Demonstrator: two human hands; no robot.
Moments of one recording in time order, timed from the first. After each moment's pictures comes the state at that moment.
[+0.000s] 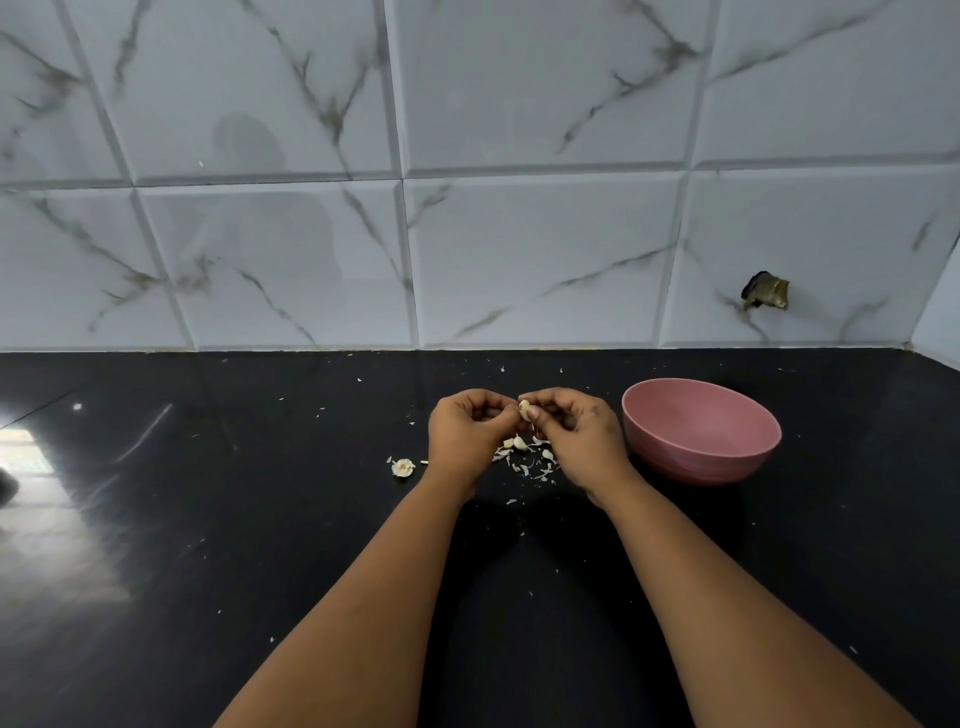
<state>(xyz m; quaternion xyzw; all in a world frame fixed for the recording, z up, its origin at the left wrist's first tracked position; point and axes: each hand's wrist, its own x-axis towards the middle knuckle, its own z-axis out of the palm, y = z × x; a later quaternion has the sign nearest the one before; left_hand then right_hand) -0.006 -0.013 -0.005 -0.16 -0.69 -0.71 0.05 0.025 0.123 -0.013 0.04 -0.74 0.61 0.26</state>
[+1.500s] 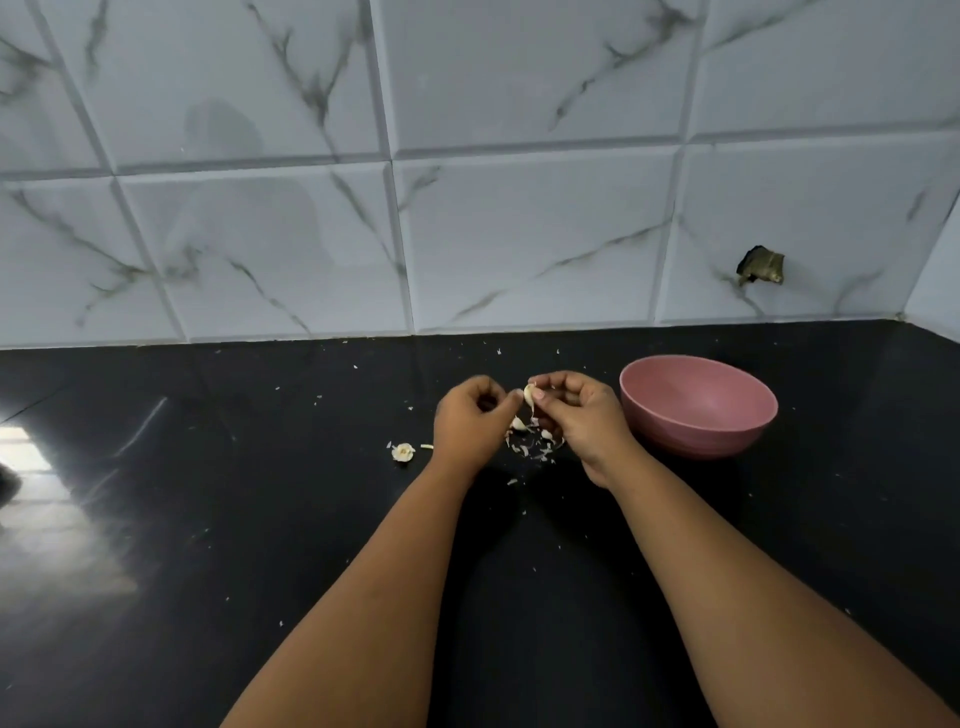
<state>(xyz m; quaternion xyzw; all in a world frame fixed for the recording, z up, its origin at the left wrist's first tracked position) -0.014 -0.011 -0.012 -0.16 -0.79 -0.58 0.11 0.034 0.119 -0.003 -0.04 -0.66 0.72 0.19</state>
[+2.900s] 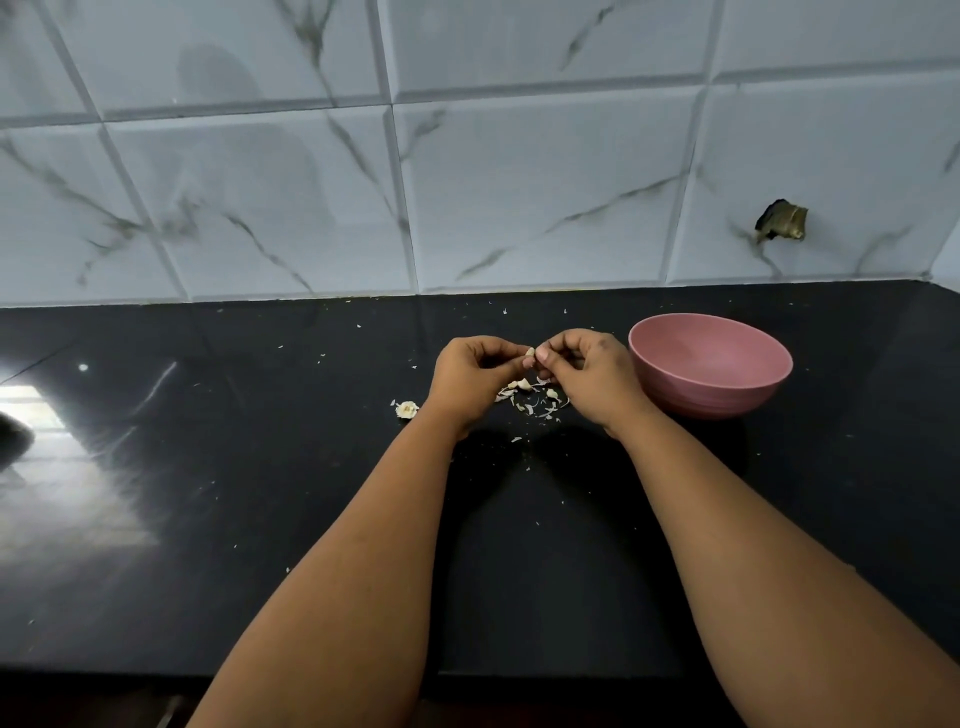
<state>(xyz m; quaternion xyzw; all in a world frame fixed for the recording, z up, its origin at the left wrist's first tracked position) -0.018 -0.021 -0.013 -0.24 -0.72 -0.65 0.00 0.030 0.133 -0.010 -0.01 -0.83 0.50 0.24</state>
